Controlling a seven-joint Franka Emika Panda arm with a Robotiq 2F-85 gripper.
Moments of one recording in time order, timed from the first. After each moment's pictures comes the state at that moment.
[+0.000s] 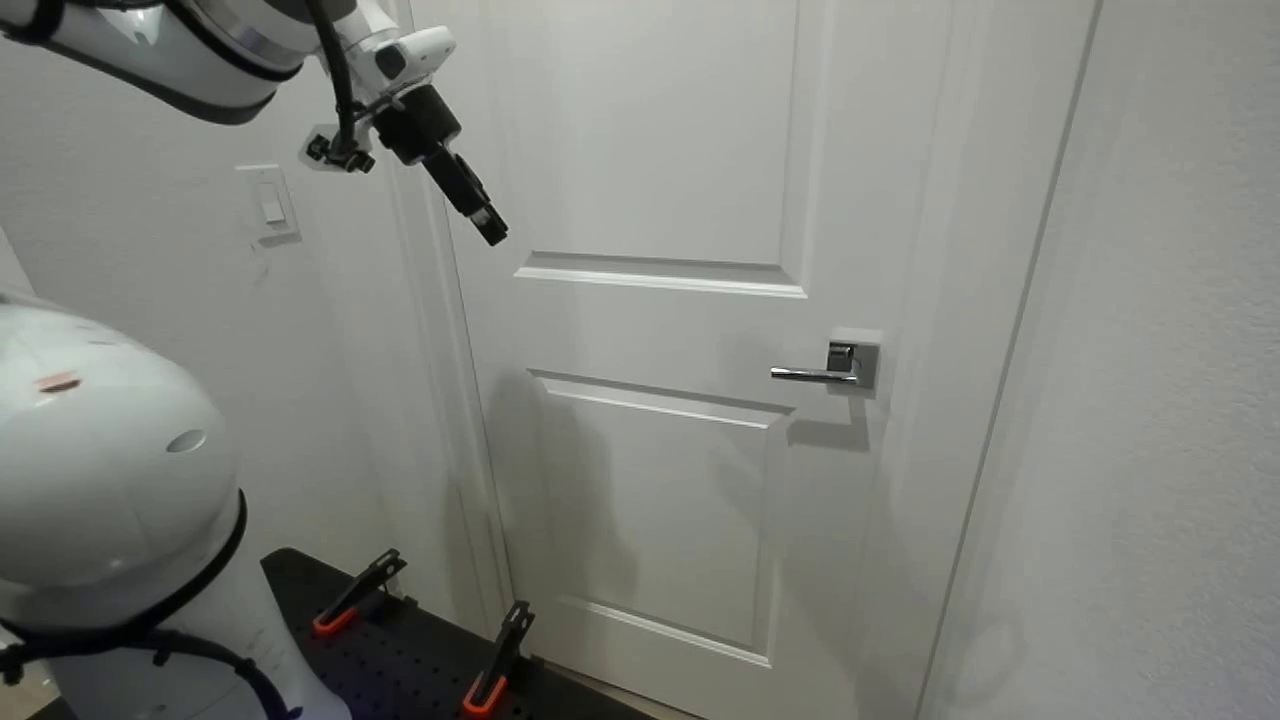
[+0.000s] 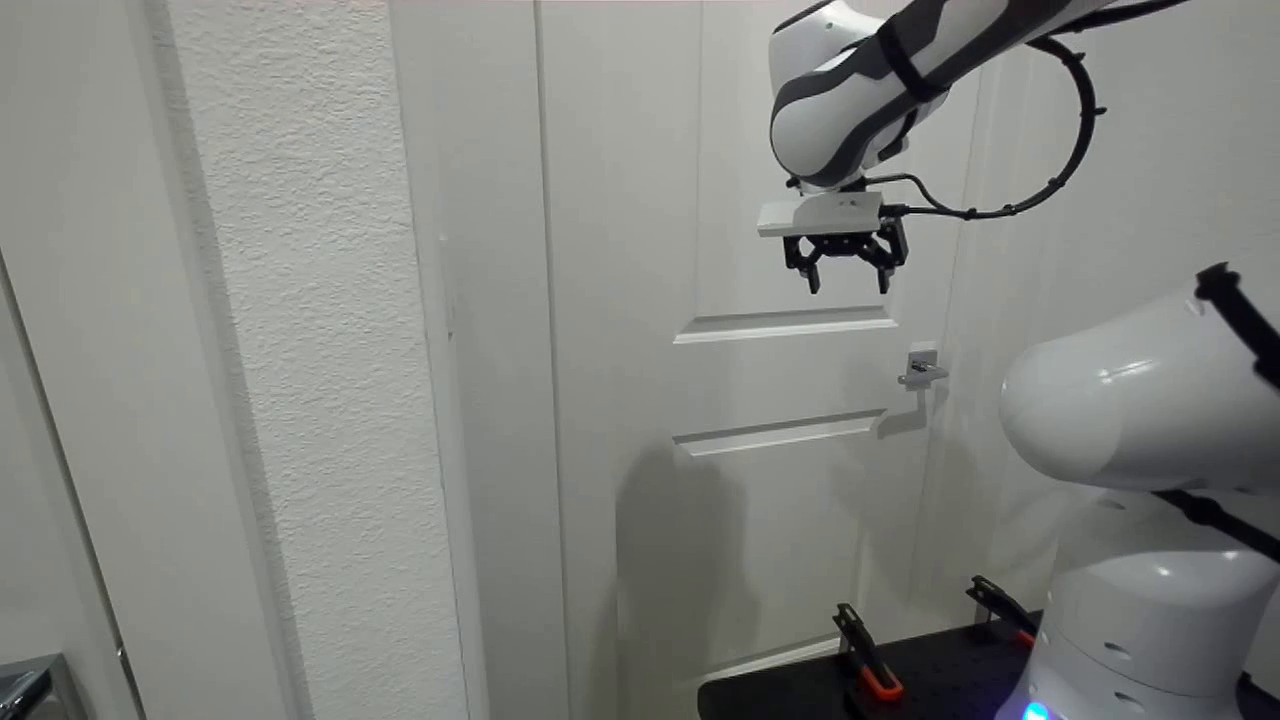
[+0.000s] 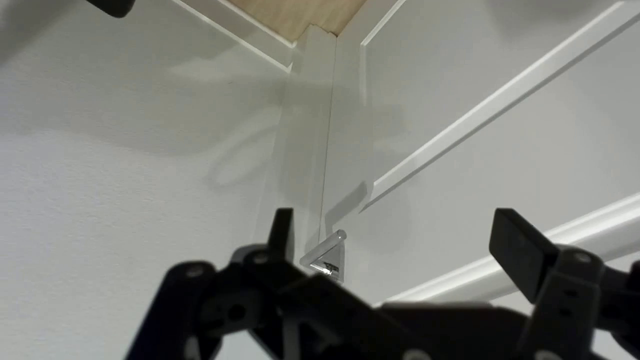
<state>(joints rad) -0.17 -0.73 0.37 -2.58 -0.27 2.09 1.12</state>
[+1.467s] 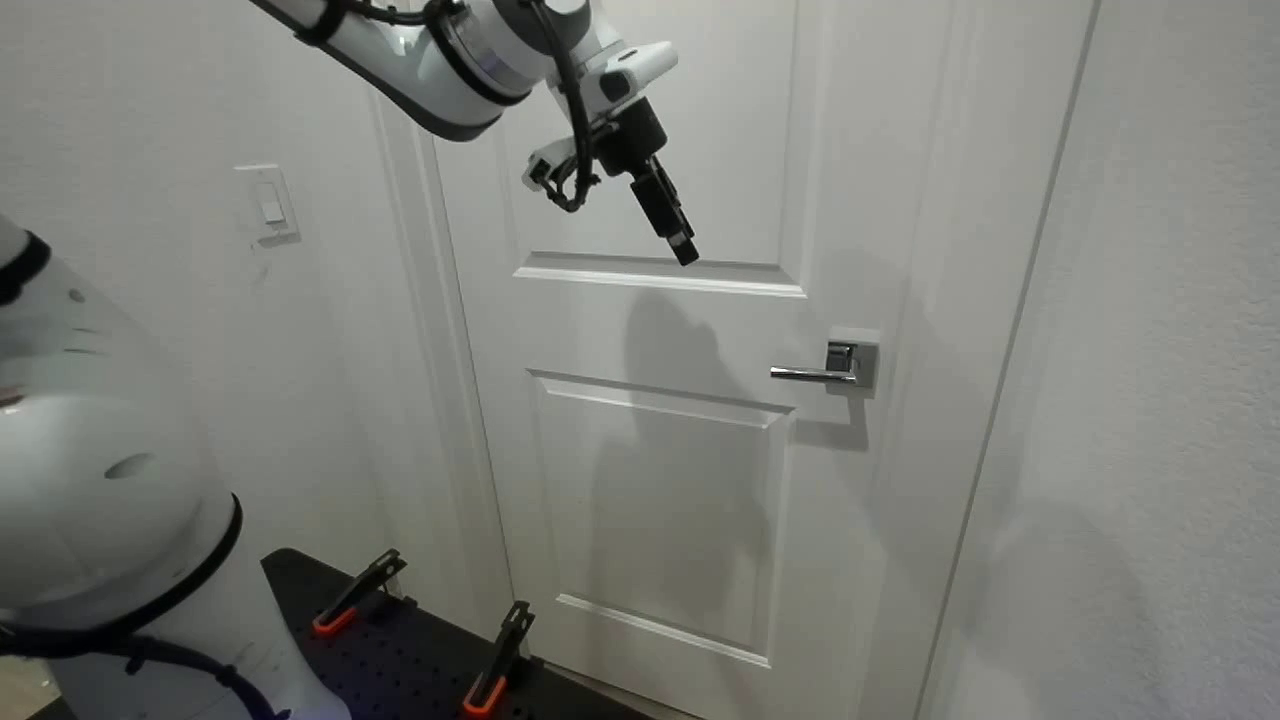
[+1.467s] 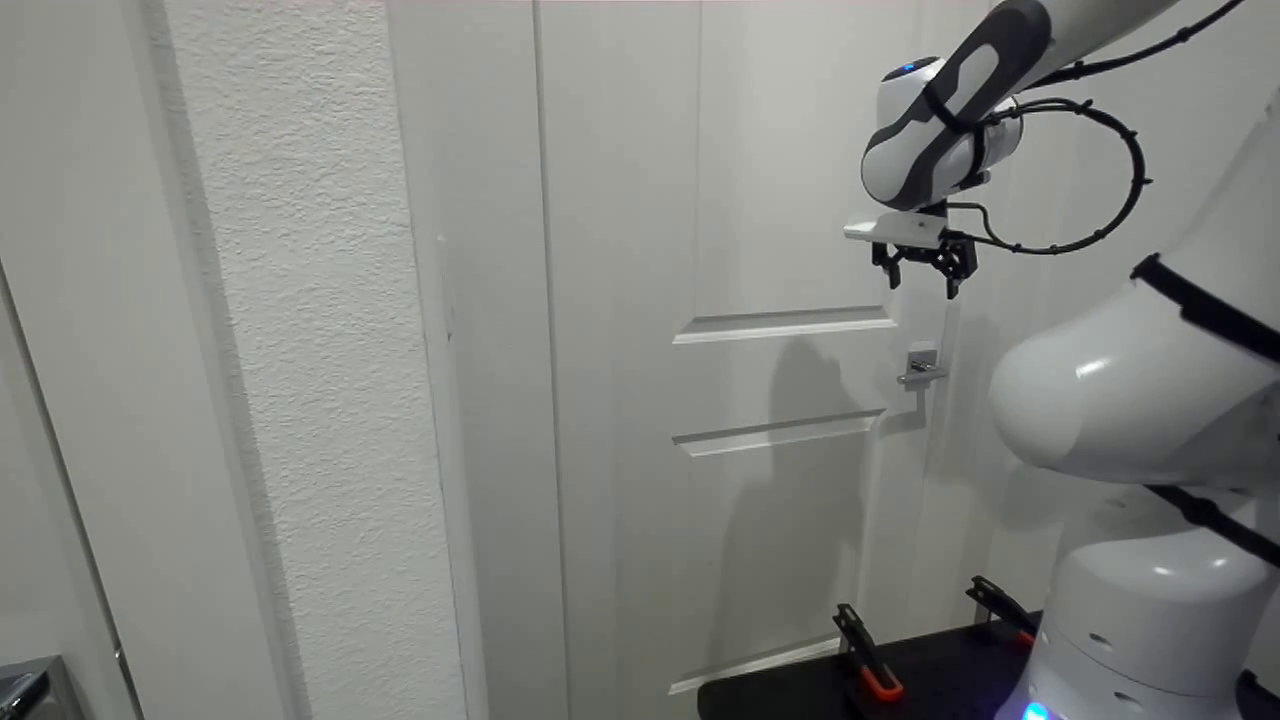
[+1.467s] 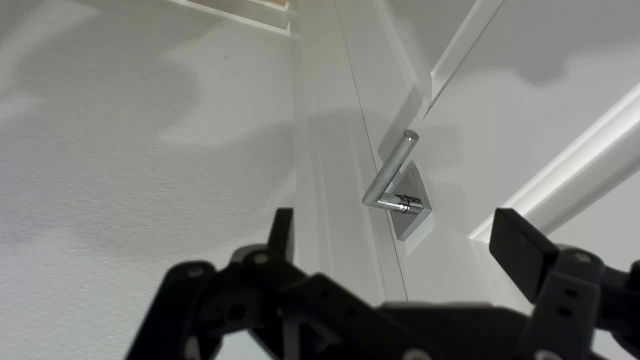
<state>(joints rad) -0.35 -0.37 0.05 -2.42 -0.47 2.39 1.17</state>
